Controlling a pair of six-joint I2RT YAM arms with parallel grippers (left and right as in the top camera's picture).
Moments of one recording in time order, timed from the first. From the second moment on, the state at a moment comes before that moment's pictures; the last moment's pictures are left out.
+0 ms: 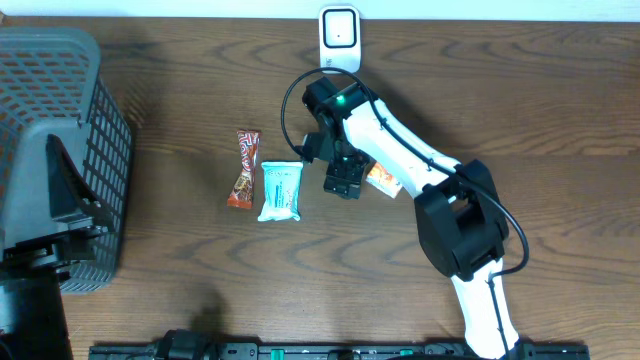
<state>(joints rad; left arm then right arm) -0.15 0.64 1.46 -0.58 -0.38 0.11 0.60 2.26 1.86 -1.23 0.06 -0.66</state>
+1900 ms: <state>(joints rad) -0.15 0.64 1.45 -0.58 -0.38 0.11 0.61 2.13 1.89 -1.24 -0.08 0.41</state>
